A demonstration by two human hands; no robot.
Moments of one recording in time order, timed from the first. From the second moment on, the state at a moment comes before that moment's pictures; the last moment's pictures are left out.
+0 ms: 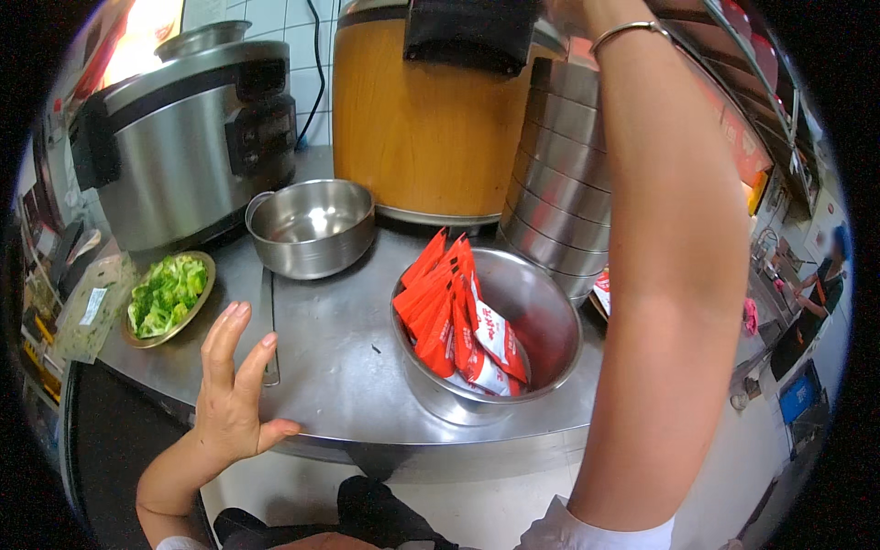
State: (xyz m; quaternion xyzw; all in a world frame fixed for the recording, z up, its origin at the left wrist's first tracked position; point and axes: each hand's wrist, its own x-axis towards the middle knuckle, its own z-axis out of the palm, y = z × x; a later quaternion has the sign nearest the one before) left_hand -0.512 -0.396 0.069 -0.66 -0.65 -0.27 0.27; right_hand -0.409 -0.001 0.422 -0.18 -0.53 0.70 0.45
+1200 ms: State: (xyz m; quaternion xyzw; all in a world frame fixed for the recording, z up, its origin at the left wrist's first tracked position) left_hand -0.602 -0.472 -0.400 0.10 -0.47 -0.75 -0.46; right_hand -0.374 -0.396 -0.286 0.02 -0.97 0.19 0.12
